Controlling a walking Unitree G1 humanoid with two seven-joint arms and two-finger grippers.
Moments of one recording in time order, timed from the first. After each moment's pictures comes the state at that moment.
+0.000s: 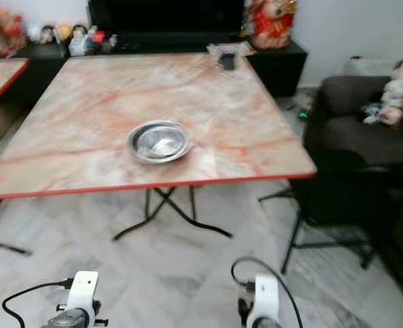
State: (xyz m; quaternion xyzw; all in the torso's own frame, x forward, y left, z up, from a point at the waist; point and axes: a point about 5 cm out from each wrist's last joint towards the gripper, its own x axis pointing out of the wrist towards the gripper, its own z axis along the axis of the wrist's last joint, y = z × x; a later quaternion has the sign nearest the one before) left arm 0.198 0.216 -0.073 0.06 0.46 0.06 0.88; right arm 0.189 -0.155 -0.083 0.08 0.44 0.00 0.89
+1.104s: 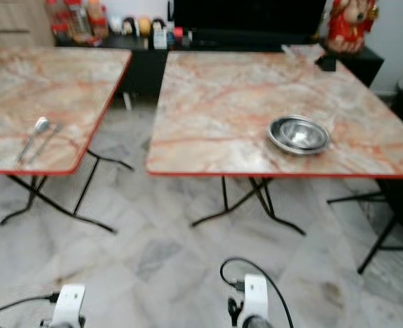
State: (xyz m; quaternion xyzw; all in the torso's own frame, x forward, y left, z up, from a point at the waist) left arm 0.193 0.214 -0.076 0.06 0.46 0.07 0.88; right arm 0.187 -0.167 -0.083 0.05 0.45 0.00 0.89
